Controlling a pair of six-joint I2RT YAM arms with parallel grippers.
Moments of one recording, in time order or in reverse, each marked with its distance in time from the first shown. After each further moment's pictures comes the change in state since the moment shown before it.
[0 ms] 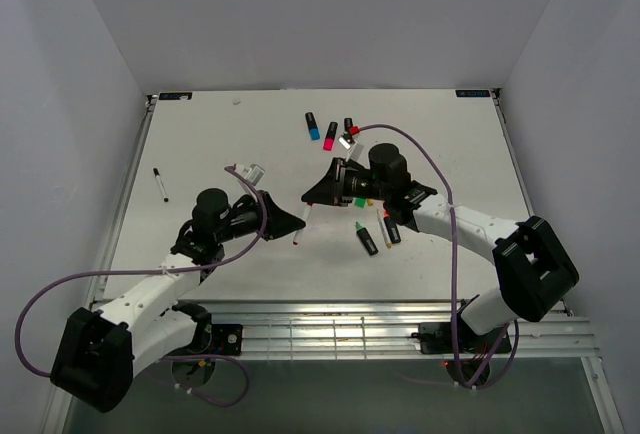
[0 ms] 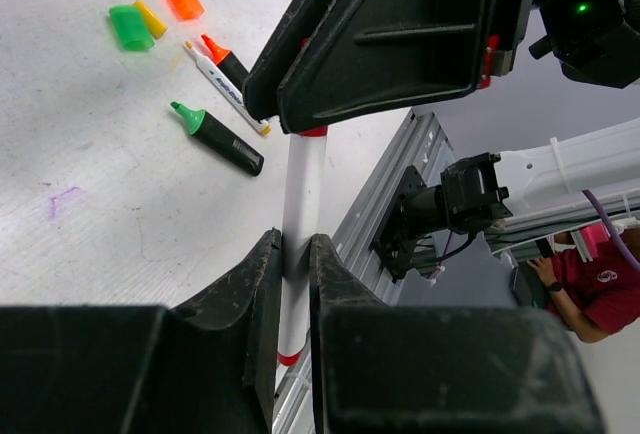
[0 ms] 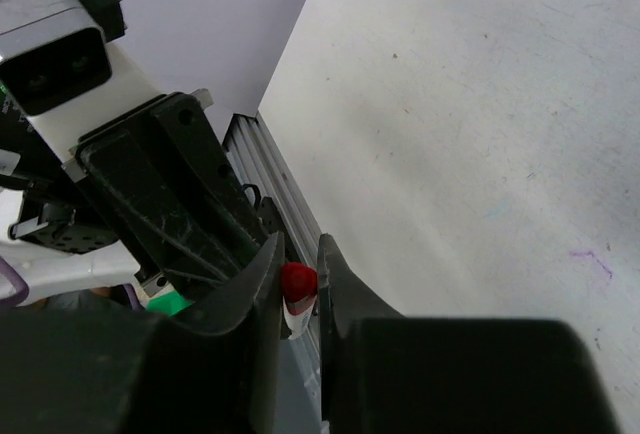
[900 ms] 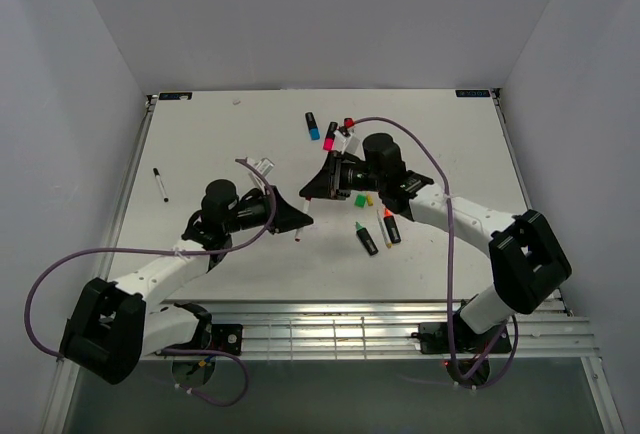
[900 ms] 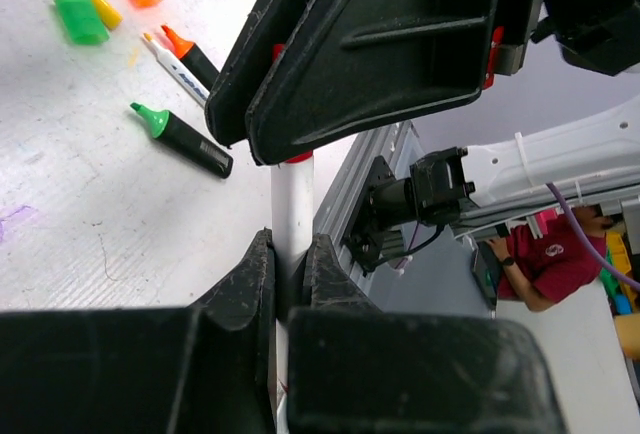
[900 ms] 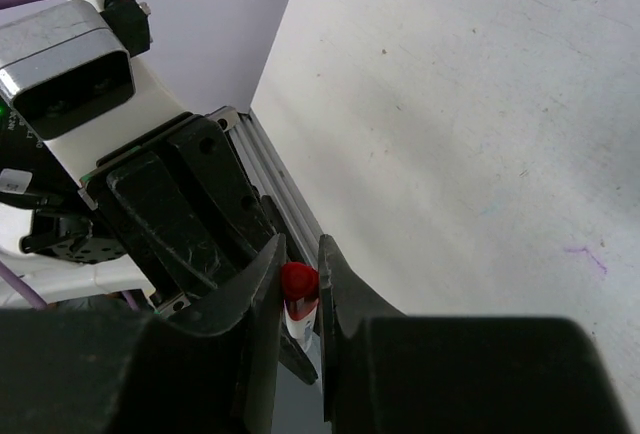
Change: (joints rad) left arm -0.015 0.166 0.051 0.108 0.102 -0.071; right arm -0.018 0.035 0.081 -0.080 -0.018 0.023
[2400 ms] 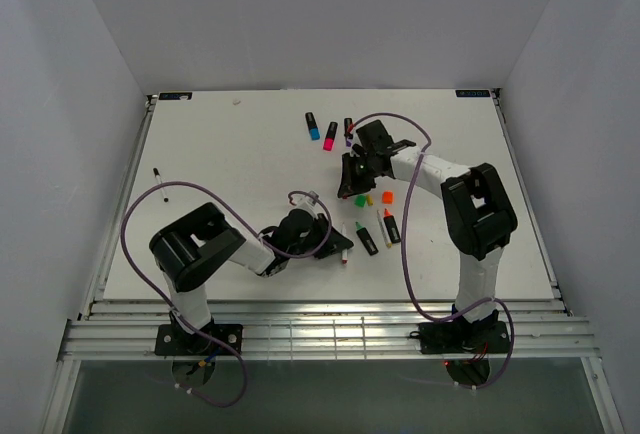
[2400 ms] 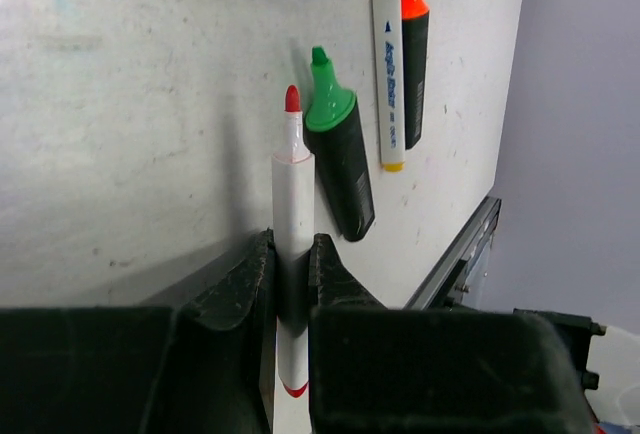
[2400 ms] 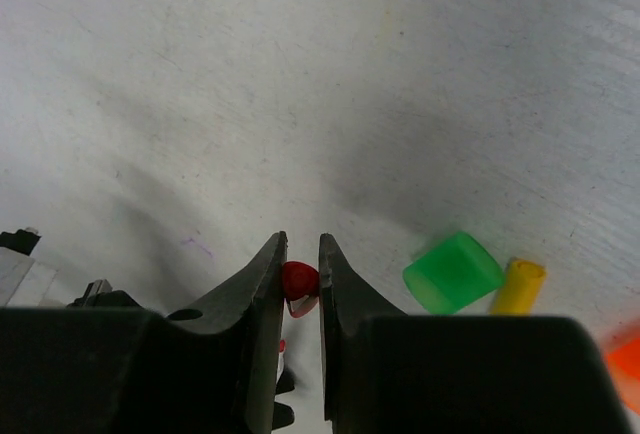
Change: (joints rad) left arm -0.412 0.645 0.056 0.303 -0.653 -0.392; right arm -0.167 0.414 0.381 -0.642 0.237 -0.497
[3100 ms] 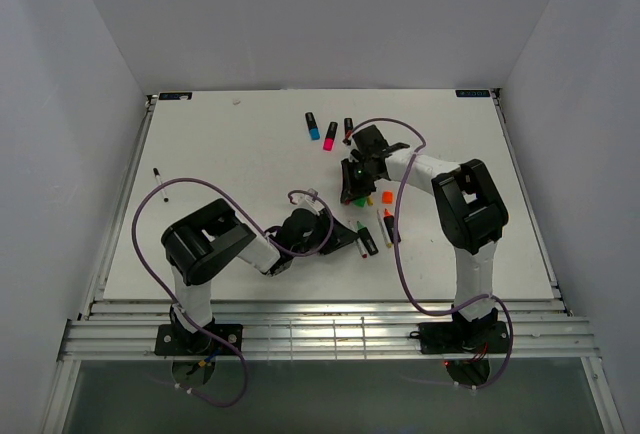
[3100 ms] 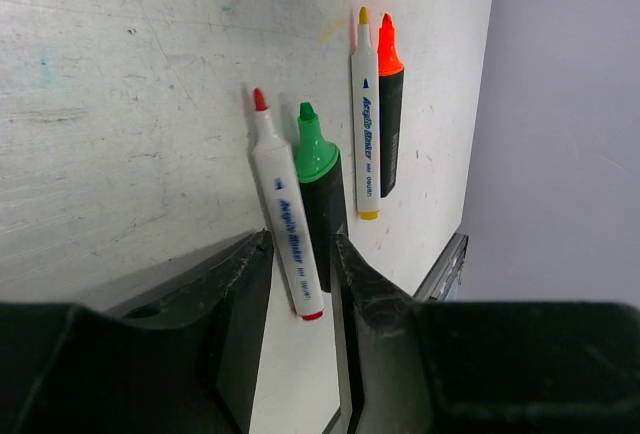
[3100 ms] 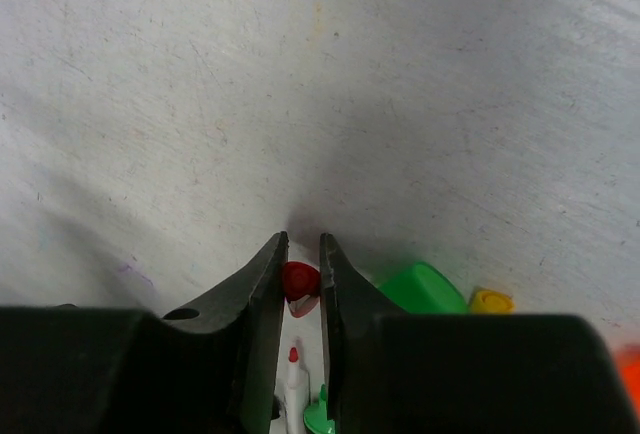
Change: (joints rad) left arm -0.007 0.098 0.049 0.104 -0.072 -0.080; right arm 0.000 0.084 0.006 -0.006 0.065 -0.044
